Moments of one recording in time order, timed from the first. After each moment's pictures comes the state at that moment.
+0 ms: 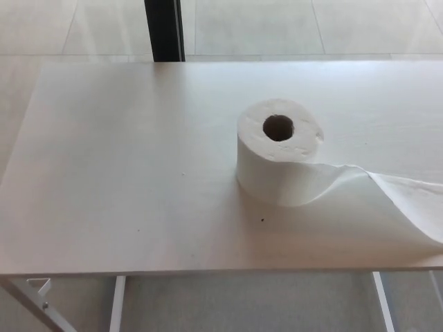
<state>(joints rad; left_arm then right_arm) 0.51 0.66 0.36 1.11 -0.04 -0.09 -0.29 0.47 -0.84 -0.36 0.97 0.02 -0.08 0.32</state>
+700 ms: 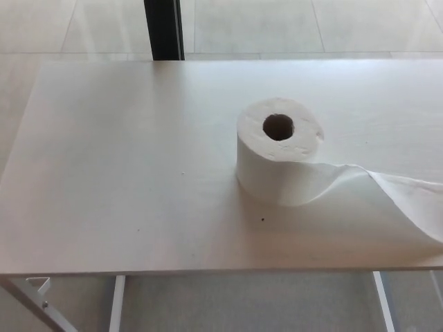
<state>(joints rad) 0.22 1.00 0.72 0.83 -0.24 -0.08 -0.47 0.38 -0.85 -0.88 0.47 0.23 -0.10 0.34</state>
